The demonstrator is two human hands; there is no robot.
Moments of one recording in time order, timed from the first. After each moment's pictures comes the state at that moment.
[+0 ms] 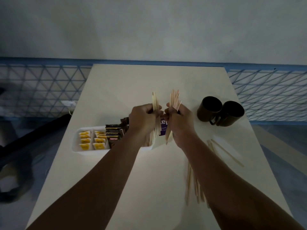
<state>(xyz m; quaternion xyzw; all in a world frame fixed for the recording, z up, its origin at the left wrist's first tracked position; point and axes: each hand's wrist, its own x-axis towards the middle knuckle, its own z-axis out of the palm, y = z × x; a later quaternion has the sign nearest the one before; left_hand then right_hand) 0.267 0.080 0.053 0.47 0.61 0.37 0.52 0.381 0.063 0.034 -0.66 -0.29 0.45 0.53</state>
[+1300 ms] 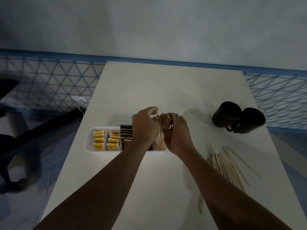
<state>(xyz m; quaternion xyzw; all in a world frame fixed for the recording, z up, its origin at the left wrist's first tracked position) 0.229 0.087 0.035 0.61 0.66 0.31 0.31 0.341 0.064 -0.008 -0.70 -0.59 0.27 0.29</state>
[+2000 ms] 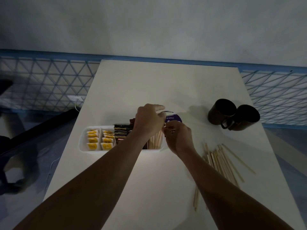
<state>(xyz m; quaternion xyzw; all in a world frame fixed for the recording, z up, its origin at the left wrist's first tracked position) 0.246 0.100 0.044 0.67 0.61 0.25 0.34 0.361 0.058 -0.026 -0.75 -0.51 0.29 0.29</state>
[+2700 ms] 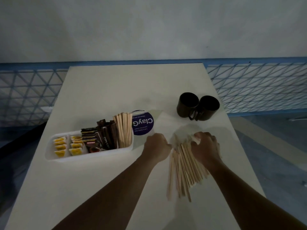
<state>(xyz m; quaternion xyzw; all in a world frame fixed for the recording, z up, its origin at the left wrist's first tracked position) 0.351 0.024 -0.007 0.66 0.59 0.06 0.46 0.523 -0.030 -0.028 -0.86 -0.46 0.19 0.14</state>
